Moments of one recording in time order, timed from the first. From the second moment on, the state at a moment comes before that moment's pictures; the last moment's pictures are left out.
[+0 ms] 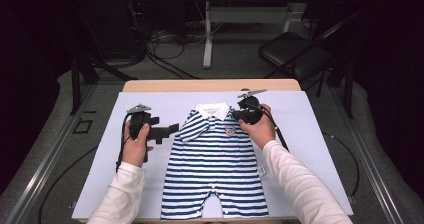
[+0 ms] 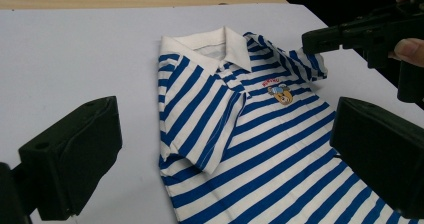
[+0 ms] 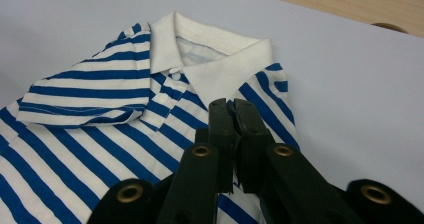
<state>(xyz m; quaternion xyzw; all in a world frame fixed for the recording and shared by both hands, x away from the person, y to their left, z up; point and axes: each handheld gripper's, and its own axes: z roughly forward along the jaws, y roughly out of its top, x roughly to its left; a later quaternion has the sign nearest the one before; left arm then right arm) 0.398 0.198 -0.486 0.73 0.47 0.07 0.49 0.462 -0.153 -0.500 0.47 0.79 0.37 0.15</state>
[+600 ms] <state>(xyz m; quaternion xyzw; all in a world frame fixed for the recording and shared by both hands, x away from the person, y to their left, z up) 0.397 0.197 -0.486 0.73 0.47 0.07 0.49 0.457 -0.121 -0.518 0.45 0.80 0.37 0.13</state>
